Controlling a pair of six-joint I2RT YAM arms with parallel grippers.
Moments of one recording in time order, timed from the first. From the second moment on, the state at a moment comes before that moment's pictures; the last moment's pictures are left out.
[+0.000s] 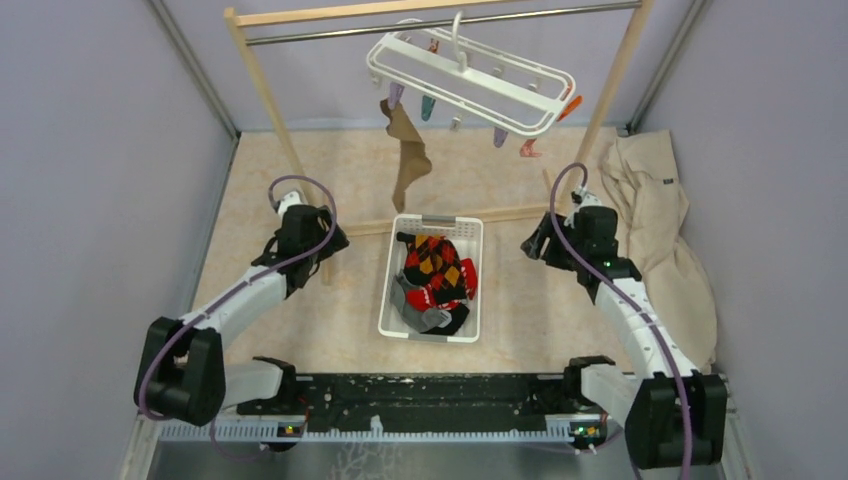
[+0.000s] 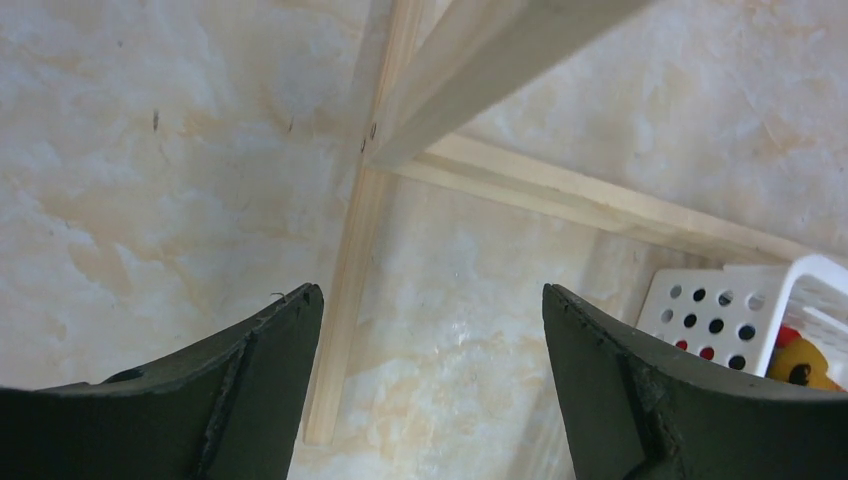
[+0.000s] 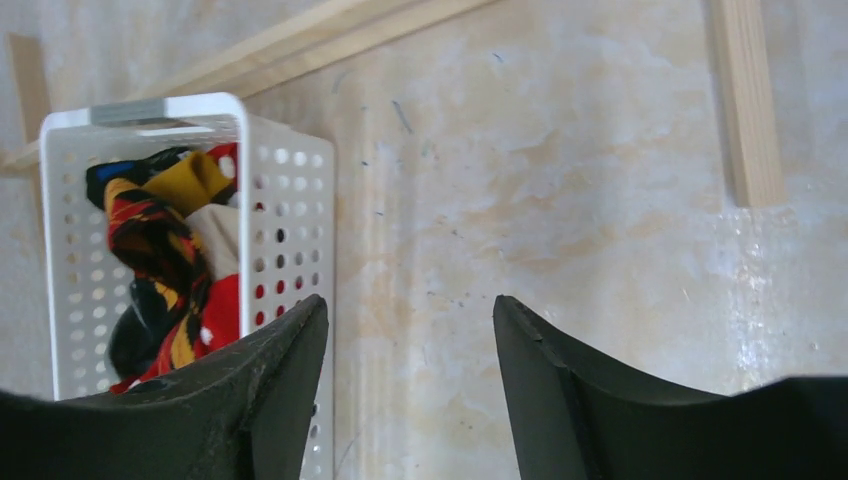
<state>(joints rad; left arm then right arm) -0.30 1.21 0.61 -0.06 -0.31 -0.63 0.10 0.98 0.66 -0.33 -0.21 0.41</state>
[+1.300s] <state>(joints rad) -0.18 1.66 0.94 0.11 -0.19 -0.61 -0.31 1.47 0.72 0.11 -0.58 0.66</state>
